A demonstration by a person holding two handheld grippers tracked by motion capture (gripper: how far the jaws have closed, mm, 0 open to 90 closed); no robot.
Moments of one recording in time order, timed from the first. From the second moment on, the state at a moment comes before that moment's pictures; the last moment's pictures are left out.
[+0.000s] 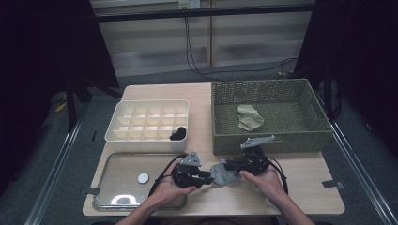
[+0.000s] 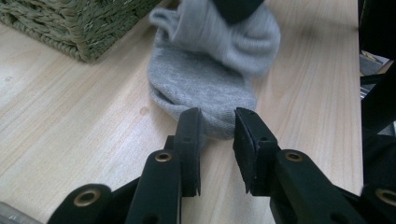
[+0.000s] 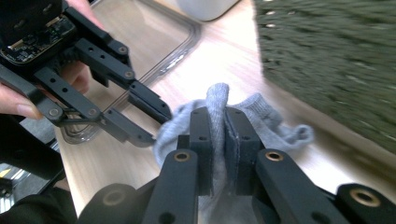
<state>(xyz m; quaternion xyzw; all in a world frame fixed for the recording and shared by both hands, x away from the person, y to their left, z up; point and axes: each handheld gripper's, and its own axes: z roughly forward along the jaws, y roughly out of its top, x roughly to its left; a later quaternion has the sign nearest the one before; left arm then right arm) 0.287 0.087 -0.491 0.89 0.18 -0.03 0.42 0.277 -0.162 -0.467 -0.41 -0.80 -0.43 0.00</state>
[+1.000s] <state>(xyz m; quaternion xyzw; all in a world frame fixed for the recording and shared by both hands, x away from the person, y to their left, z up) 0.290 0.084 -0.490 0.89 0.19 -0.04 0.42 0.271 -0.167 -0.476 -0.41 -0.81 -0.41 -0.01</state>
